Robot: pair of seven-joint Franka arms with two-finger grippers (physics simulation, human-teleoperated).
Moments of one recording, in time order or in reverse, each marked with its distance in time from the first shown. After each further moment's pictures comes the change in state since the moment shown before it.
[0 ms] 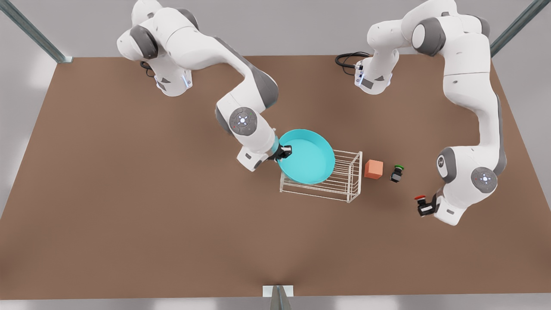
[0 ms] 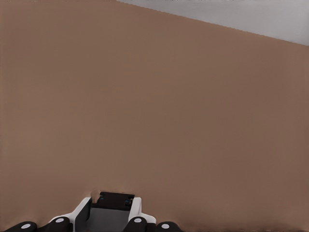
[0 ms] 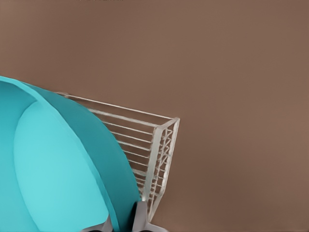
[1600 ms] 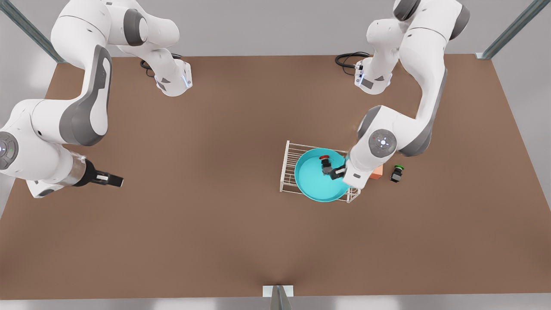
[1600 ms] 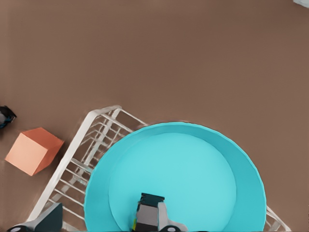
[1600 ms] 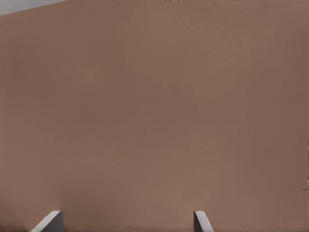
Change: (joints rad) left arm -0.145 -0.164 -0.300 0.008 -0.001 -0.341 -0.607; right arm -0.585 -0.219 -0.154 -0.055 -0.215 -0.393 -0.470
